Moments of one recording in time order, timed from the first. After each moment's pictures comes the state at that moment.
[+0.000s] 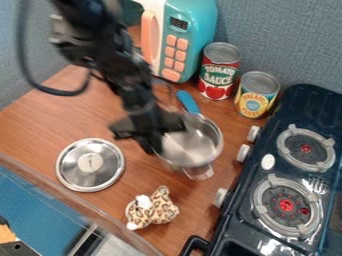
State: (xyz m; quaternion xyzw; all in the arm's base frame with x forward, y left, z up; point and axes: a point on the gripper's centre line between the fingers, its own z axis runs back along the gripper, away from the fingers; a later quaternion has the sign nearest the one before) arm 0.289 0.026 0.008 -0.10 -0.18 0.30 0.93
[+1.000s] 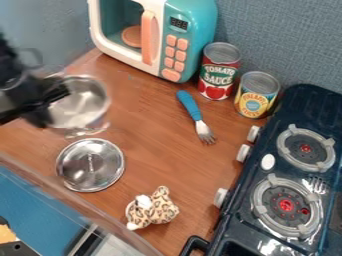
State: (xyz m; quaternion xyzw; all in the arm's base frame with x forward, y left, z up) arm 0.212 0.175 0.013 -0.04 -0.20 0.50 0.84
